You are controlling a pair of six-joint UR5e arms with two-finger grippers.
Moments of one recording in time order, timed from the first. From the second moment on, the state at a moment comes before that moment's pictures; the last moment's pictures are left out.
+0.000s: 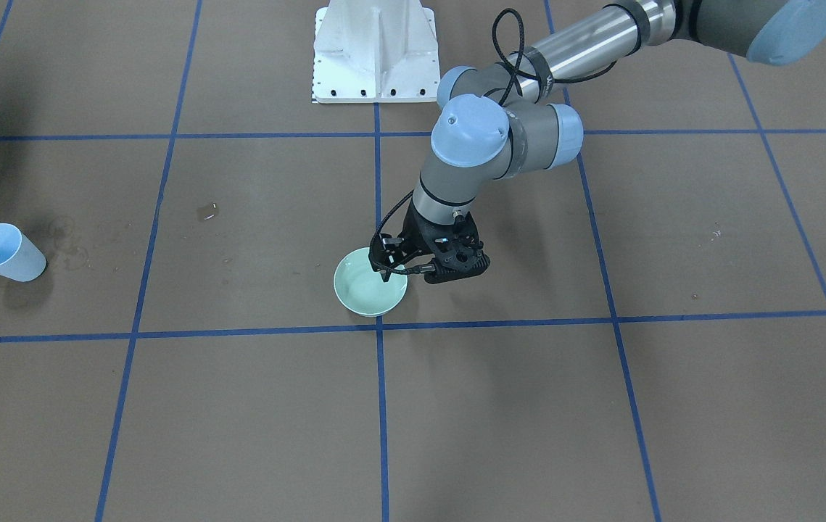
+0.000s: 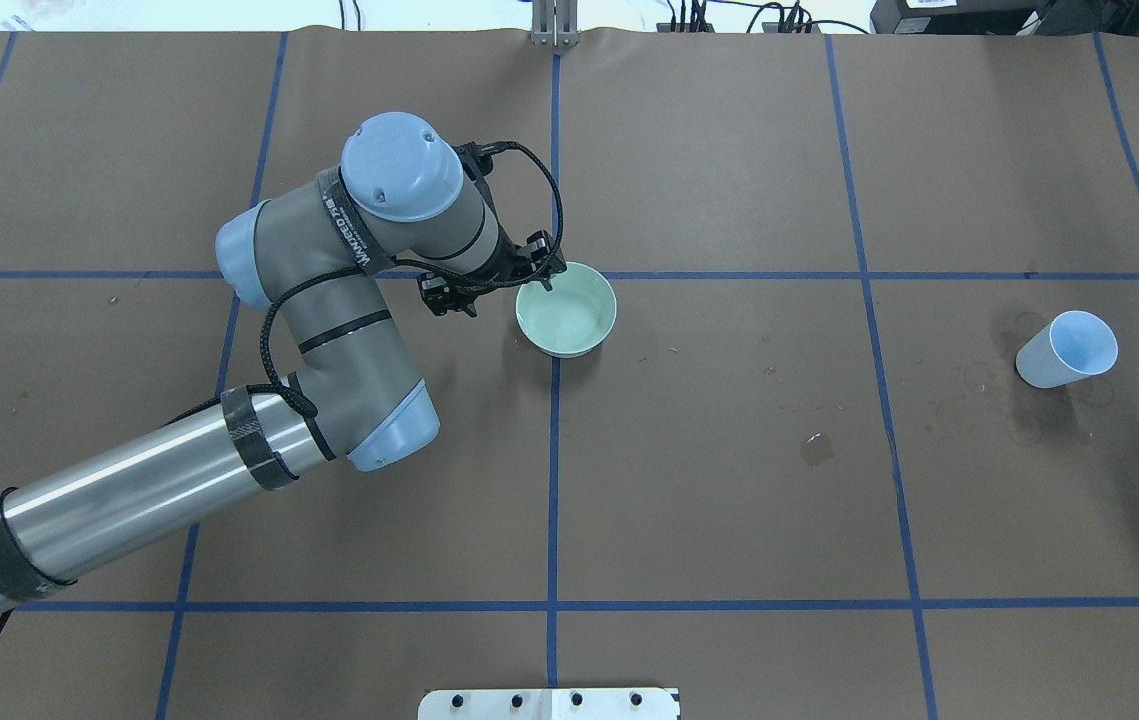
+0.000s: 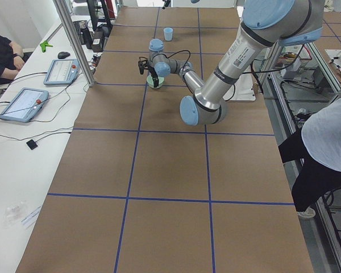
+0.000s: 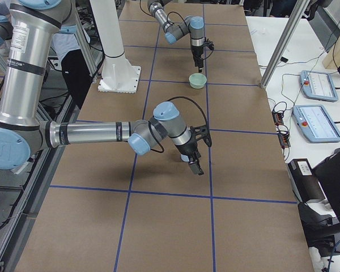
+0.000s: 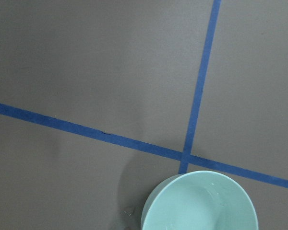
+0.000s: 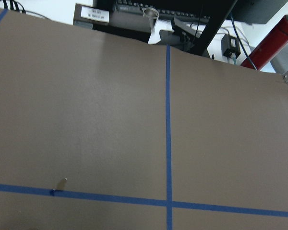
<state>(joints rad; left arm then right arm) -0.62 -2.39 -1.36 -1.91 -1.94 -1.47 1.35 -1.80 1.82 -0.97 1.96 0.39</state>
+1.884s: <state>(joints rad) -0.78 -2.44 -1.37 -1.79 -2.17 -1.29 1.53 -1.76 1.76 -1.27 2.34 0.12</state>
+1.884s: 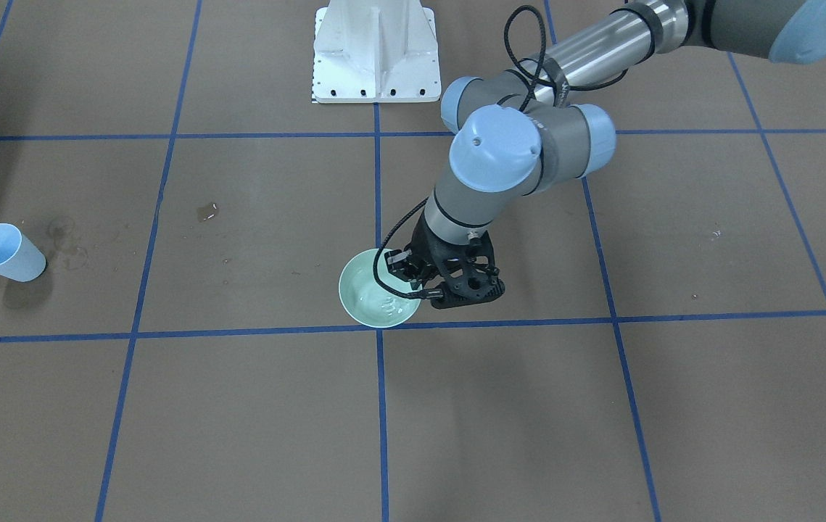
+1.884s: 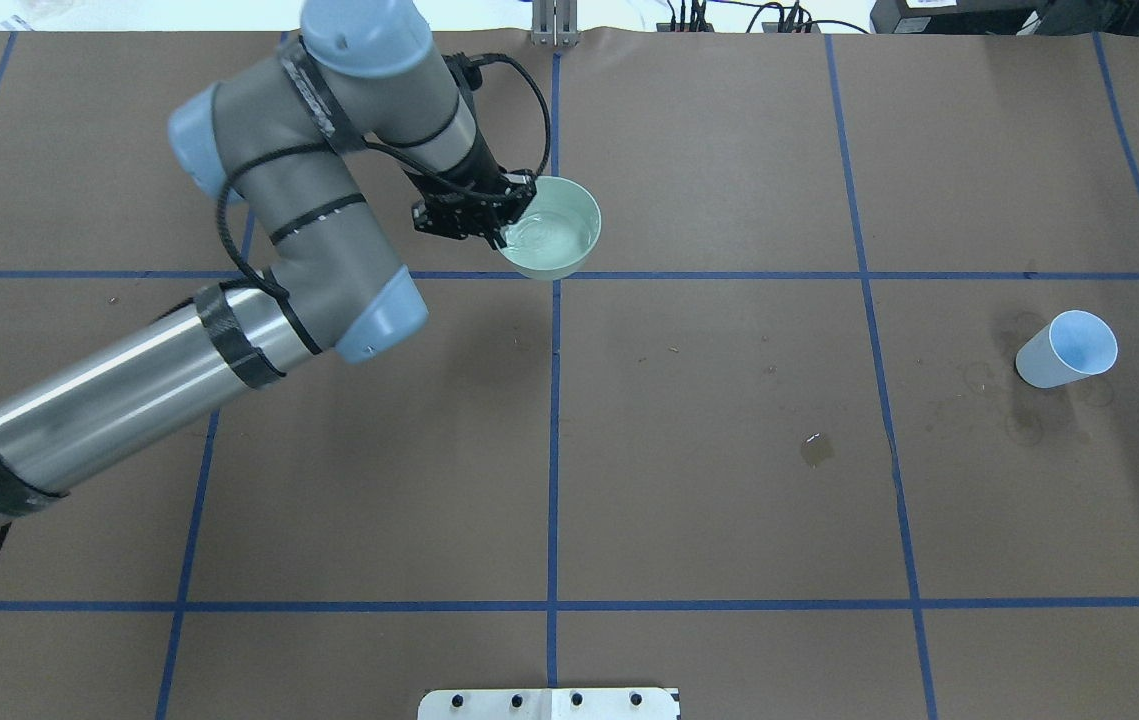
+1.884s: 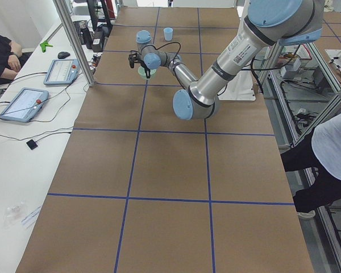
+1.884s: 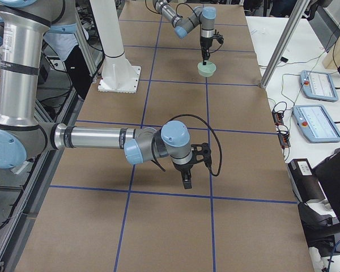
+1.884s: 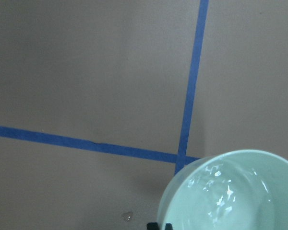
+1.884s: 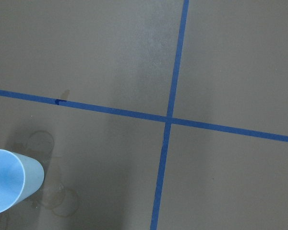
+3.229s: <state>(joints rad) -1.22 -1.62 -1.65 -1.80 -2.40 -0.36 1.54 -1.79 1.78 -1.28 2.35 0.09</state>
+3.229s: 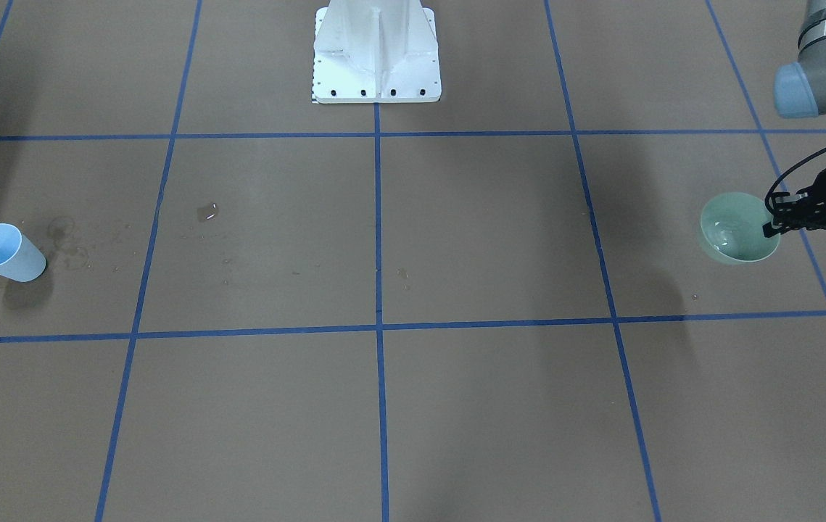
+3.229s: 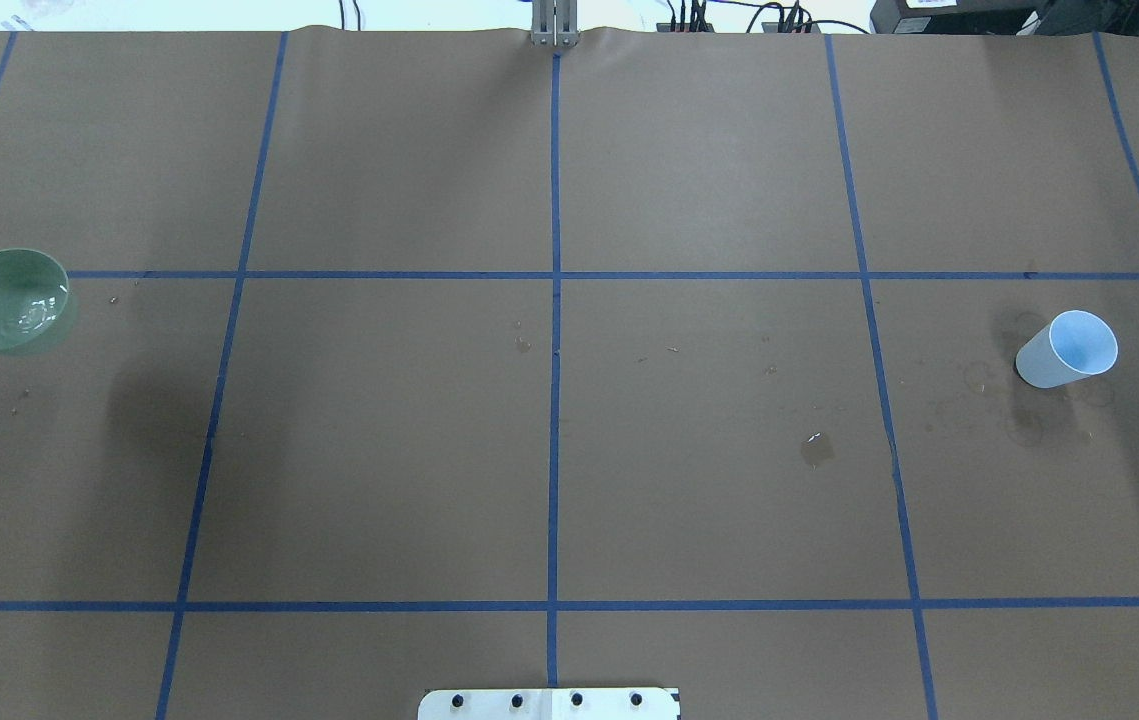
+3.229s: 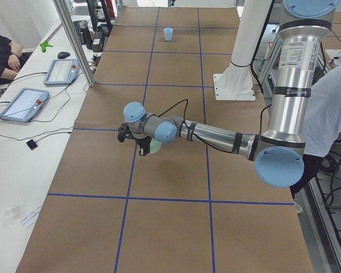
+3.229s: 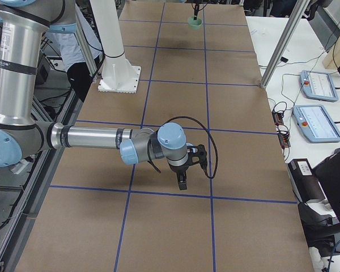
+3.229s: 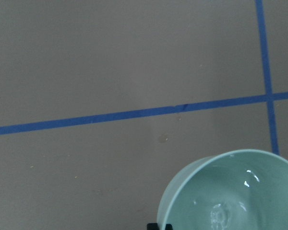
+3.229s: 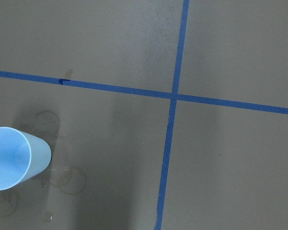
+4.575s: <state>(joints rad) -1.09 -1.54 -1.52 -2.27 -2.39 -0.71 1.53 -1.78 1.77 -1.29 2.35 0.10</state>
